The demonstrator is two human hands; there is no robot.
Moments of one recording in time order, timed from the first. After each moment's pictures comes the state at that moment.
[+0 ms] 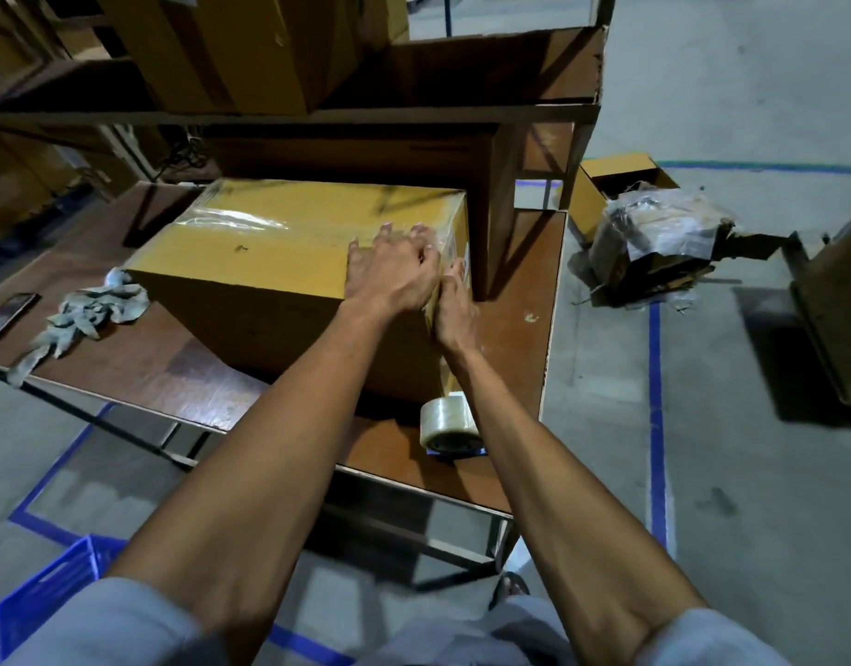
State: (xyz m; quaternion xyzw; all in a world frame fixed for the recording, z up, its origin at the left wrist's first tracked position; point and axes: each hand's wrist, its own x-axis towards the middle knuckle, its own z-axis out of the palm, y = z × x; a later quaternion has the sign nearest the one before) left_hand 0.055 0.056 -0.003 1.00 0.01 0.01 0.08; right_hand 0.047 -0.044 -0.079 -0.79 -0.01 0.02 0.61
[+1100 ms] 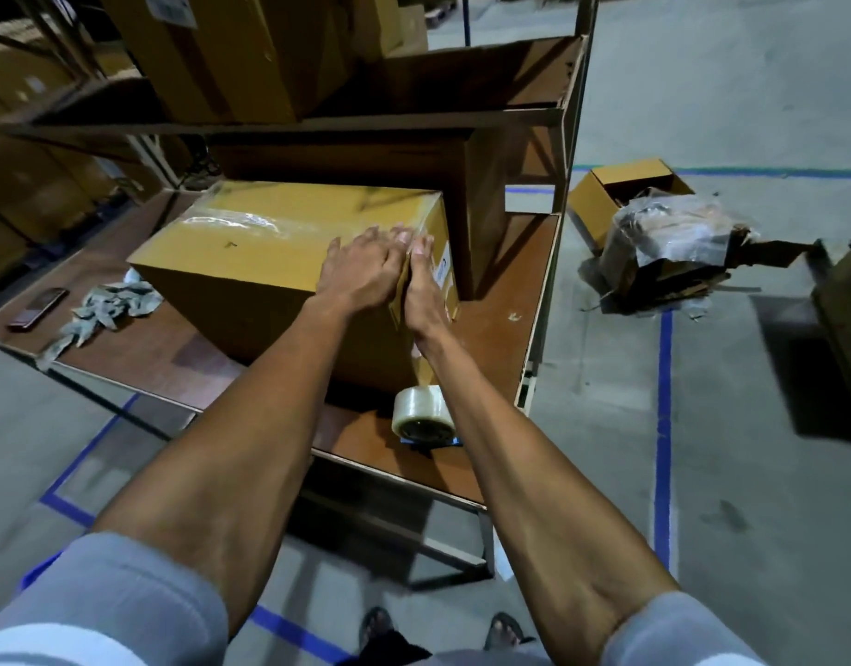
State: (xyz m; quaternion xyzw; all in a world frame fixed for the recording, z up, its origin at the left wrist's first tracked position) left_hand 0.046 0.055 -0.009 1.00 -0.01 0.04 0.08; right_hand 0.024 -0.064 -0.041 -0.71 -0.08 0.07 0.70
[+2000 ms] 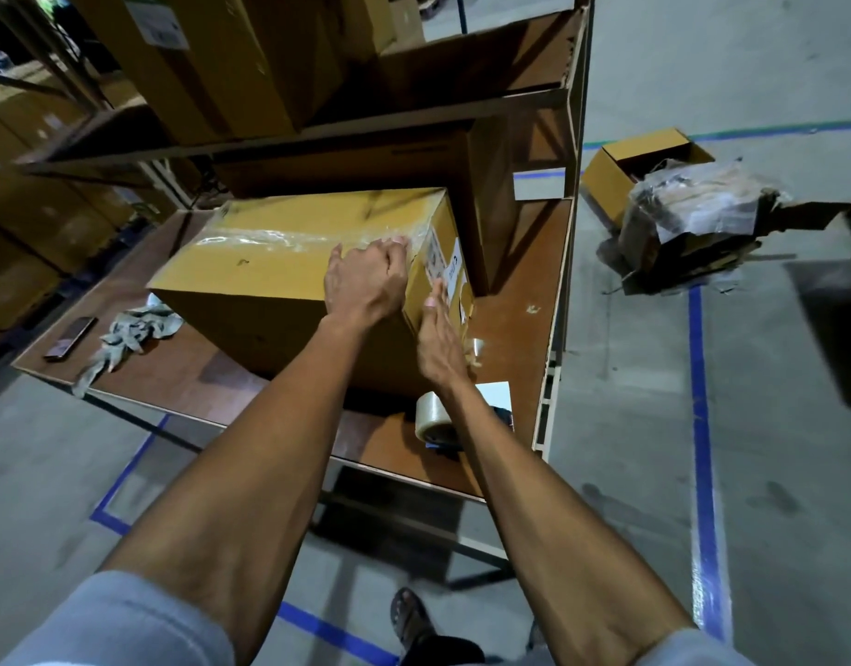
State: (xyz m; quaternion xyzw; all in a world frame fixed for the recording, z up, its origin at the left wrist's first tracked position) left_hand 0.034 0.041 -0.006 0.99 0.06 0.12 0.05; right_hand 0.011 -0.054 -0.118 -0.78 -0.06 0.05 0.62
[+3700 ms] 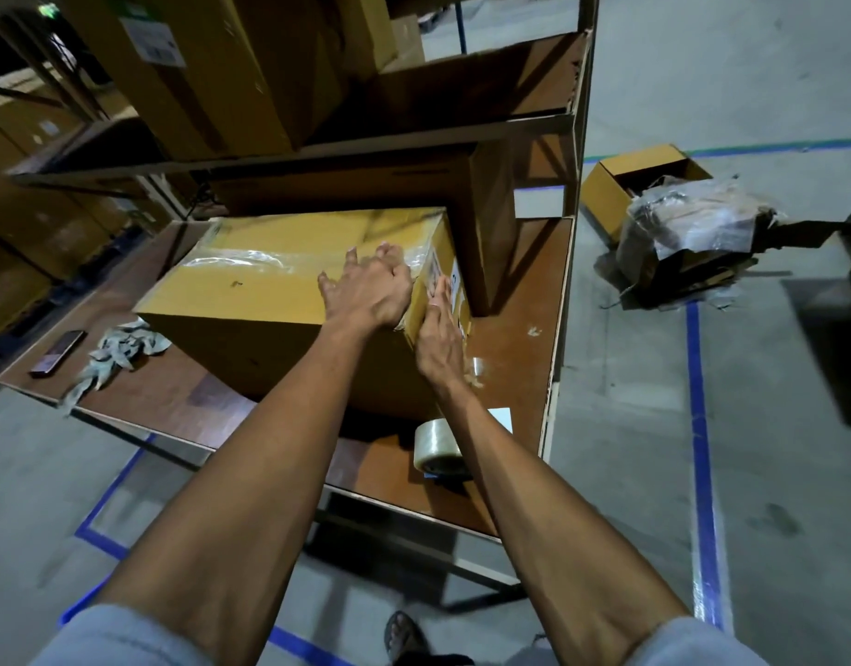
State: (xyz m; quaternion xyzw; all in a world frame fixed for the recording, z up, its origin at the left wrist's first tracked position) left_hand 0.073 0.052 -0.008 0.99 0.09 -0.01 0.07; right_hand 0.054 -0.042 -0.106 -0.75 -0.04 0.00 0.65
